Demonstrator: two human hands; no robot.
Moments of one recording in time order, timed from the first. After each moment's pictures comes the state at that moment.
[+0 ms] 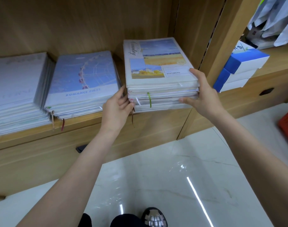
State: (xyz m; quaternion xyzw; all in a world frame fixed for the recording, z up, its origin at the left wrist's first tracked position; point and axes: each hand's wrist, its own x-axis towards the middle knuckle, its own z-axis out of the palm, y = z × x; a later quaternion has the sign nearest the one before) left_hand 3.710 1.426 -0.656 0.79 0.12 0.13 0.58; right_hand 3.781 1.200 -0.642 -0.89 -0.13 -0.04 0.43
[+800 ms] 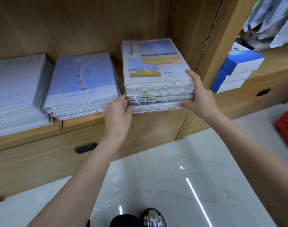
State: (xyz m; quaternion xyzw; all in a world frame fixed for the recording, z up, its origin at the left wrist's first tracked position) left_hand 3.708 1.411 -0.663 0.85 0.12 0.20 0.46; right_hand 3.783 1.201 -0.647 -0.93 -0.11 -0.05 0.36
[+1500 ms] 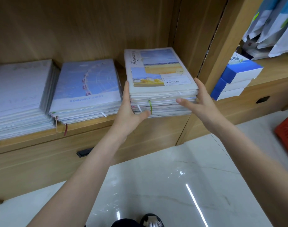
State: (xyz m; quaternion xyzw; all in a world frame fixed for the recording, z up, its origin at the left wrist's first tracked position) left_hand 3.711 1.411 -0.647 0.78 0.04 0.07 0.62; right_hand 3.775 1.201 -0.636 -0.79 -0.10 0.03 0.60
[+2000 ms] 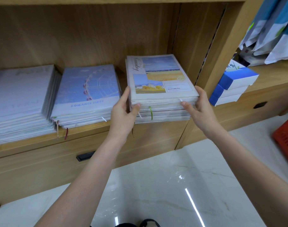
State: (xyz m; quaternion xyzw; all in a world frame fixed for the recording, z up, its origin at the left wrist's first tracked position) left_hand 3.713 1.410 -0.638 0.72 0.07 0.15 0.67; right_hand 3.776 1.204 -0.642 -0.82 -0.10 -0.03 0.56
